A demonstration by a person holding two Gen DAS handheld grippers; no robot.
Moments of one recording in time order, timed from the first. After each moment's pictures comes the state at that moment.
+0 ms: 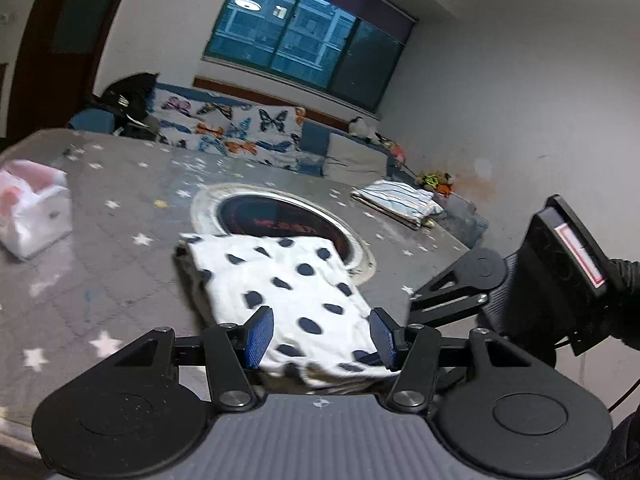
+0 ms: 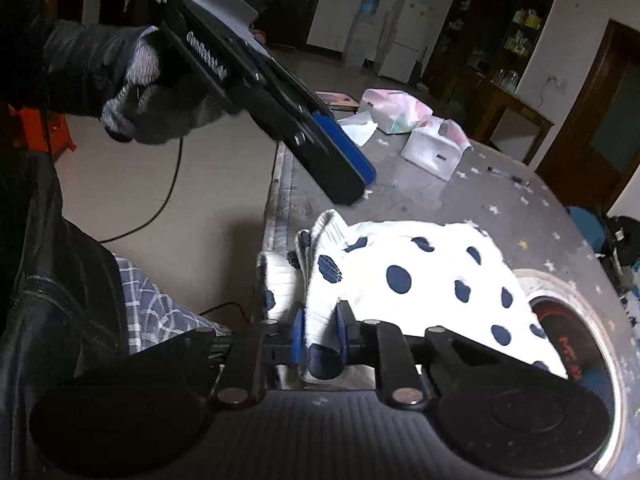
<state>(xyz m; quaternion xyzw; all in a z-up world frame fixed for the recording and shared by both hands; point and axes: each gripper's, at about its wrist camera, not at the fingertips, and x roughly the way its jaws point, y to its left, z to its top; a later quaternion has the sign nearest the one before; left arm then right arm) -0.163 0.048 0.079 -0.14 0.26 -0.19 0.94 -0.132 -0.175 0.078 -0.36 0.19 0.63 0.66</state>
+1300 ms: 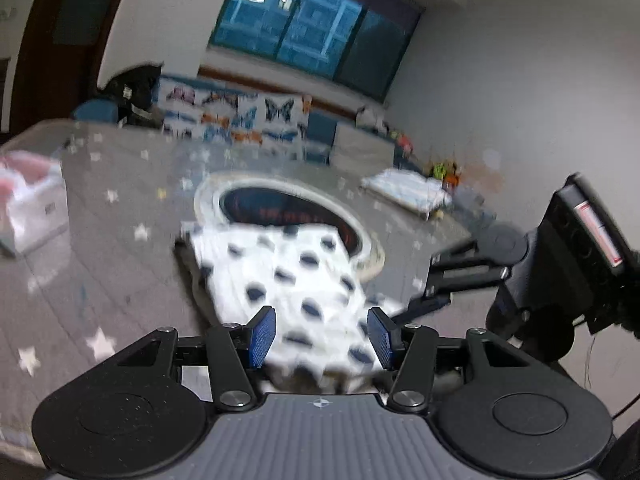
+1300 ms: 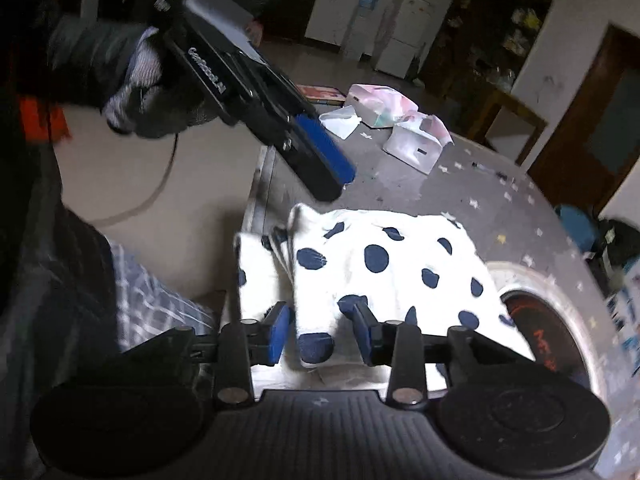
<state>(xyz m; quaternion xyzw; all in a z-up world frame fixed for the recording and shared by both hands) -0.160 0.043 0.084 -0.14 0.26 -0.18 0.94 -0.114 -0.191 0.092 -0.37 0.19 0.63 0.66</state>
